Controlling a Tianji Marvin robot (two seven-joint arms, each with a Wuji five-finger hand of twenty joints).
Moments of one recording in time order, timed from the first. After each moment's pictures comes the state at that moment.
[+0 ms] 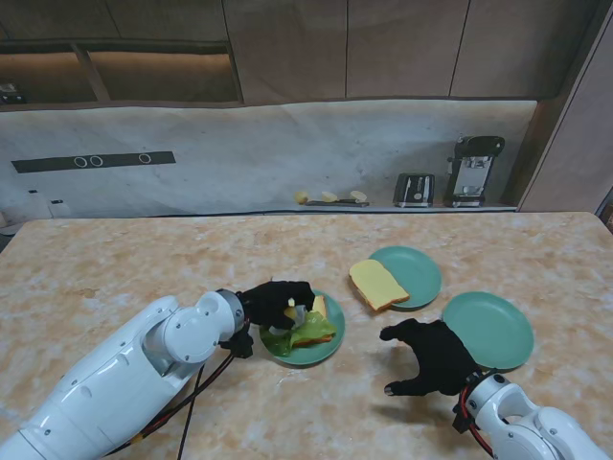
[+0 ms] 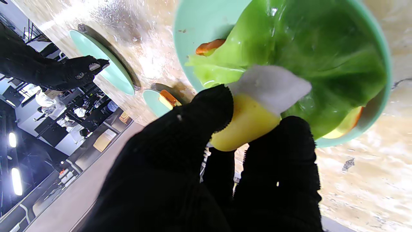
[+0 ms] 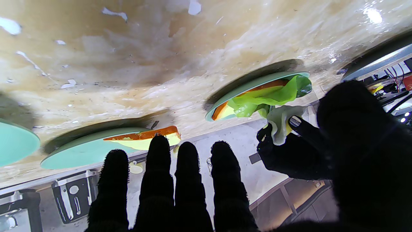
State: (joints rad) left arm 1.23 -1.06 -0.88 -1.51 0.40 0.04 -0.35; right arm -1.88 -1.05 1.41 -1.74 -0.88 -0.28 0.02; left_hand 1.16 -0.56 0.61 -0.03 0.28 0.22 0.91 0.93 0.55 0.19 0.59 1.15 0.62 0.29 0.69 1.18 0.40 0.25 1.27 0.90; right_hand 0.33 -0.66 0.71 -0.05 0.24 0.03 0.73 0.23 0.28 0.10 0.75 1.10 0.37 0.04 0.55 0.36 0.03 0.17 0.87 0.46
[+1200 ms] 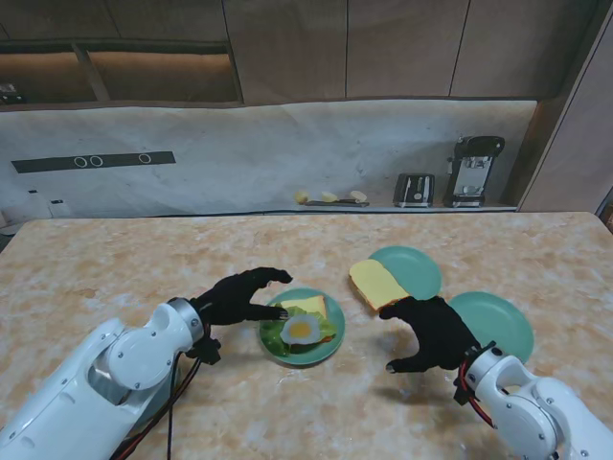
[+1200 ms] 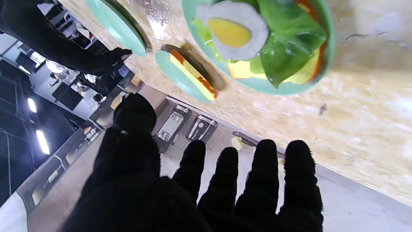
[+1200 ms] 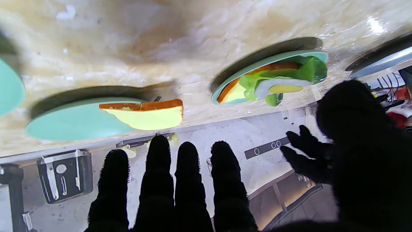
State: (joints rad) left arm 1.50 -1.05 -1.19 -1.70 0.47 -0.09 -0.32; right arm -1.77 -1.05 1.40 -1.69 -0.91 -0.33 0.04; left_hand 0.91 -0.17 0.00 0.00 0.24 0.23 0.39 0.45 0.27 0.24 0.28 0.43 0.28 0.28 0.30 0.47 0.05 0.29 0.74 0.61; right_hand 0.33 -0.66 0.71 -0.05 0.24 0.03 0.73 0.23 0.28 0.10 0.75 1.10 0.37 0.04 0.55 0.36 0.04 0.17 0.86 0.47
